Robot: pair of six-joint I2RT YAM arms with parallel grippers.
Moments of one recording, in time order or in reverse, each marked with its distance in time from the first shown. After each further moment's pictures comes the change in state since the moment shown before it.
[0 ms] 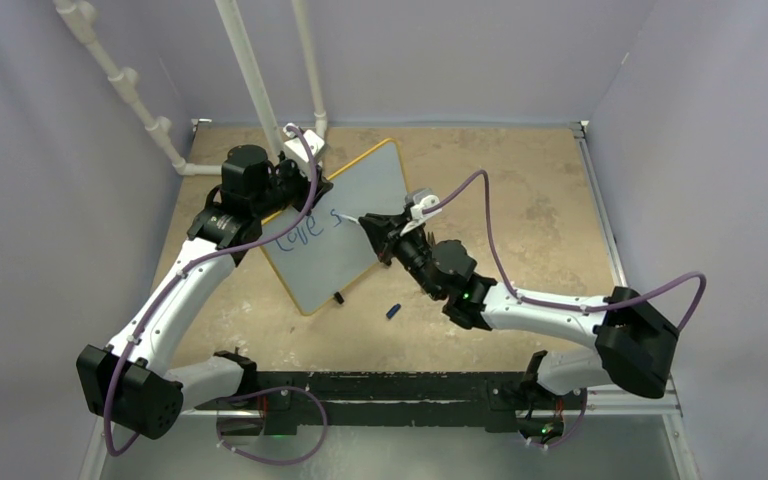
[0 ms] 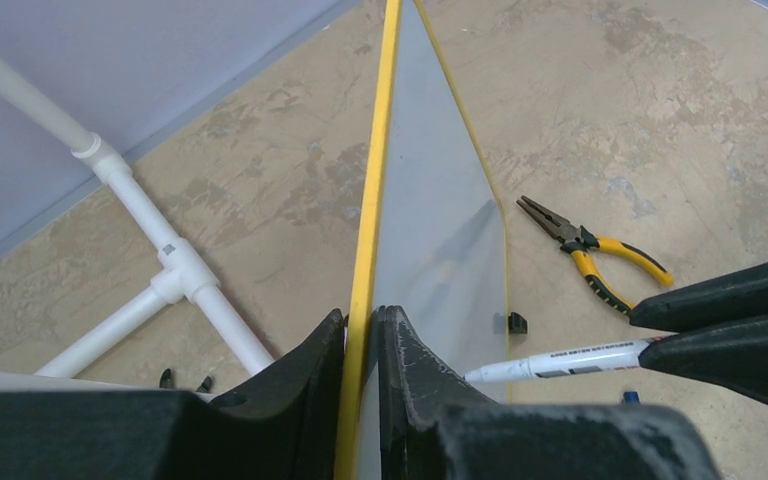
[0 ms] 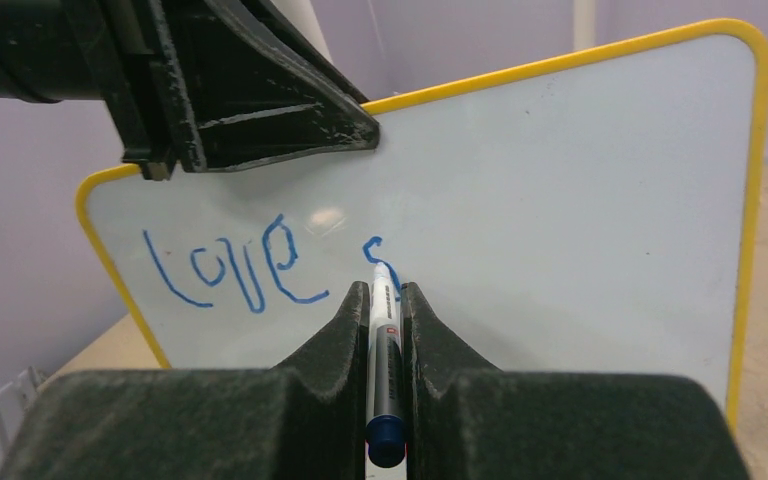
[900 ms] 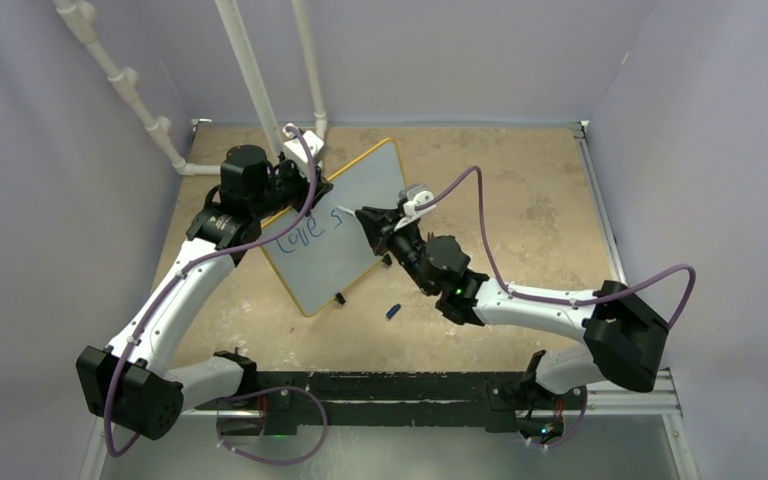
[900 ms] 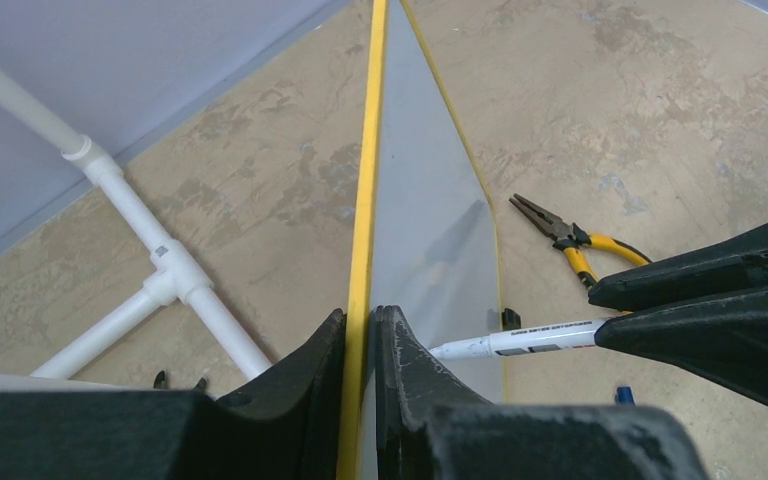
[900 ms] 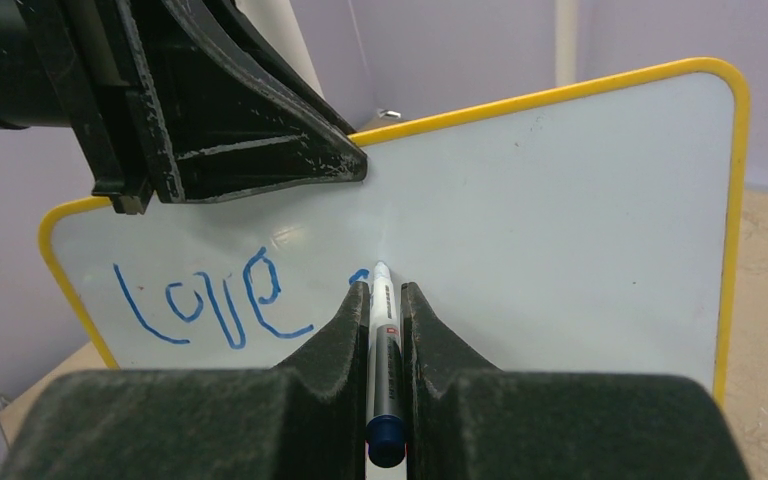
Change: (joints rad) left arm 0.006 -0.003 0.000 -0.006 0.024 0.000; right arm -0.007 0.050 0.042 0.032 0.030 -0.050
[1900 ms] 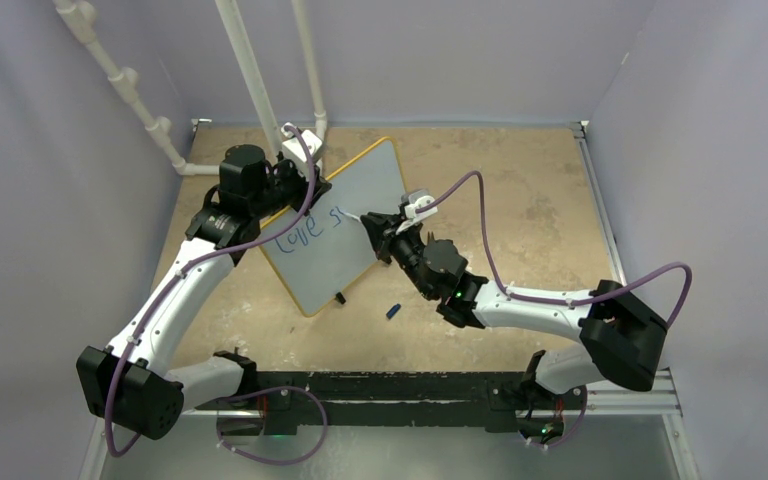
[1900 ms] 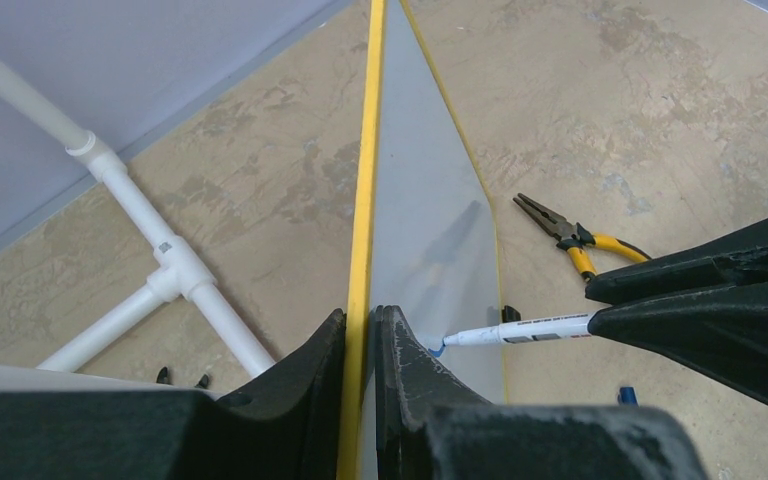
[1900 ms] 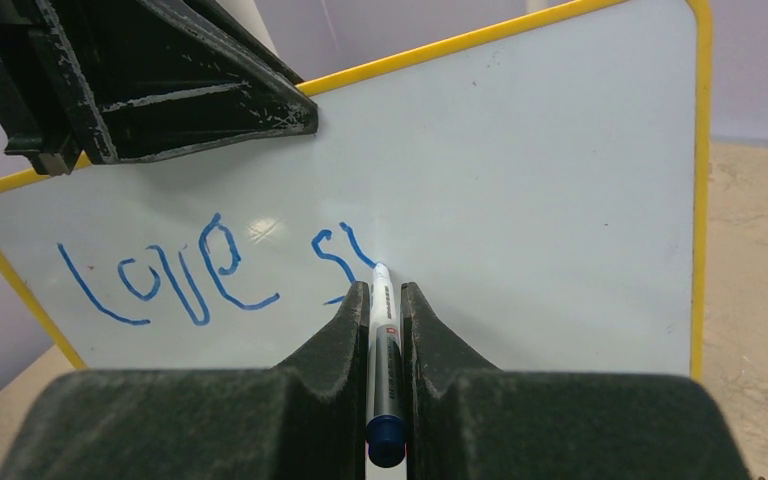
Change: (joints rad) left arm 0.009 0.000 0.000 -0.002 0.002 0.000; right arm 0.000 0.017 -0.034 -0.010 0.054 0.037
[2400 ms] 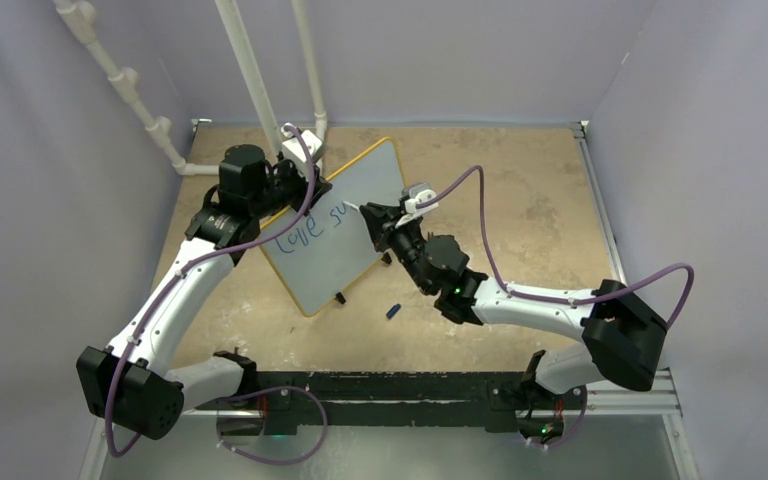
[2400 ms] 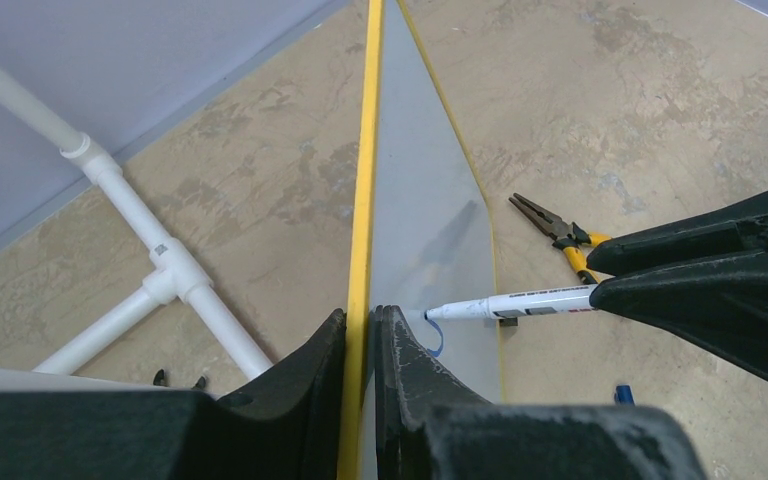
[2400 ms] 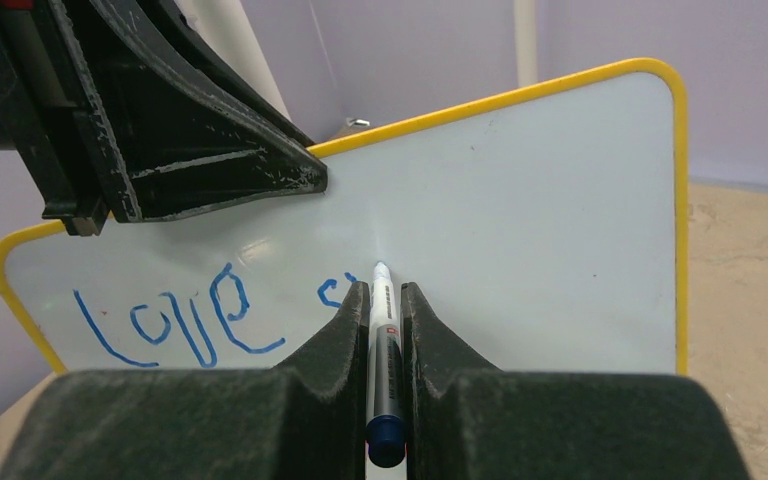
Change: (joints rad) left arm 0.002 0.000 0.000 0.000 0.011 0.000; right arm -0.001 0.001 0.043 0.012 0.018 -0.048
